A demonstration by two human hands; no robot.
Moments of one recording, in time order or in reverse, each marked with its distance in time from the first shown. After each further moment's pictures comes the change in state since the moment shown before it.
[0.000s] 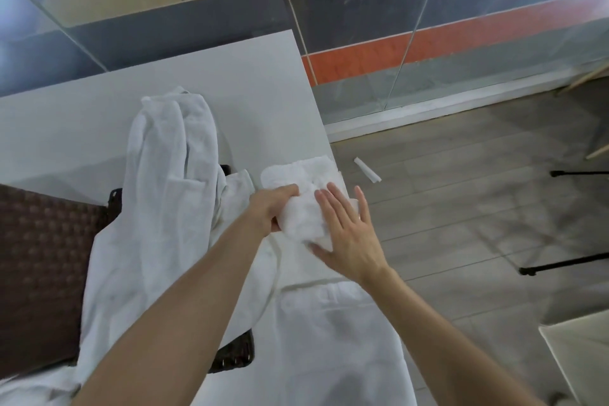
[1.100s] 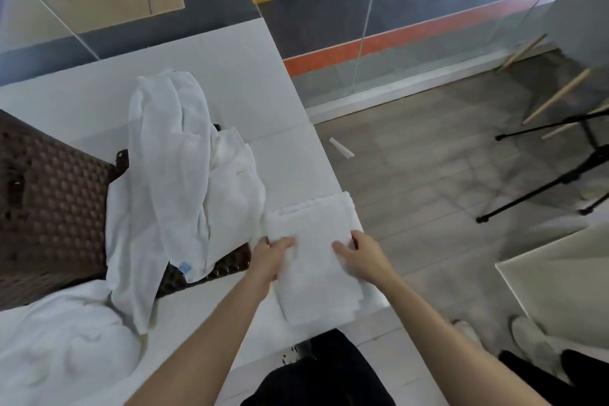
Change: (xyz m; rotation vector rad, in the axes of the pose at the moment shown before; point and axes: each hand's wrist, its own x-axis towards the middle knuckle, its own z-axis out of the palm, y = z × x) left_hand -0.137 -0.235 0.011 -0.043 -0.004 0.096; right_hand -0.188 -0.087 -0.082 0.682 -0.368 1.020
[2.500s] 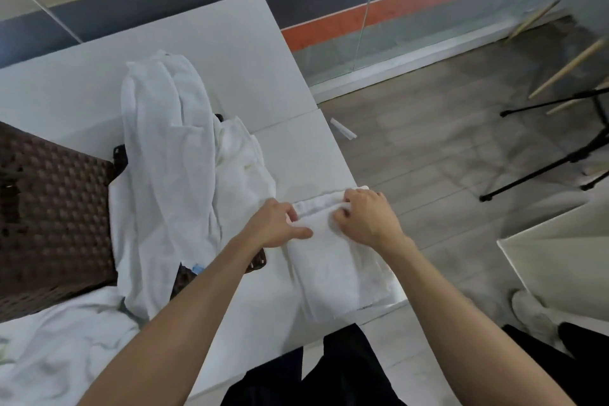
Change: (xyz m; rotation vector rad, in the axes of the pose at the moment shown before) left_hand 0.054 0.072 -0.037 1.105 -0.184 0.419; right_hand 0.058 -0.046 0.004 -0.615 0.201 -0.326
